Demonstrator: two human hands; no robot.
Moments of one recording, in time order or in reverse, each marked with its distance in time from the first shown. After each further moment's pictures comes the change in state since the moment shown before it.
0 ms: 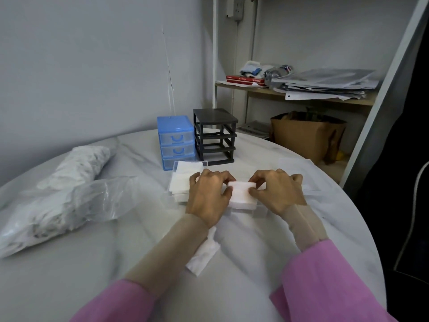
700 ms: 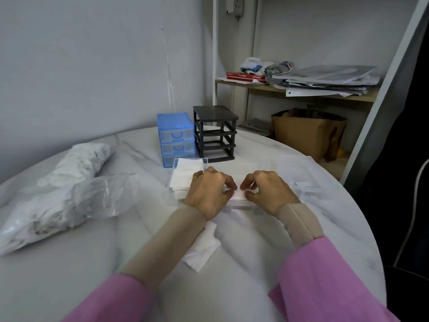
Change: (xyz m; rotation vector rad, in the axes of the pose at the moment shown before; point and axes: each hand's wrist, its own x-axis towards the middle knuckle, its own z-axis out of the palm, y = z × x) left_hand 0.006 -0.006 -0.006 0.072 -0.165 0.097; right_hand -0.001 -0.005 0.007 0.057 -0.111 -0.163
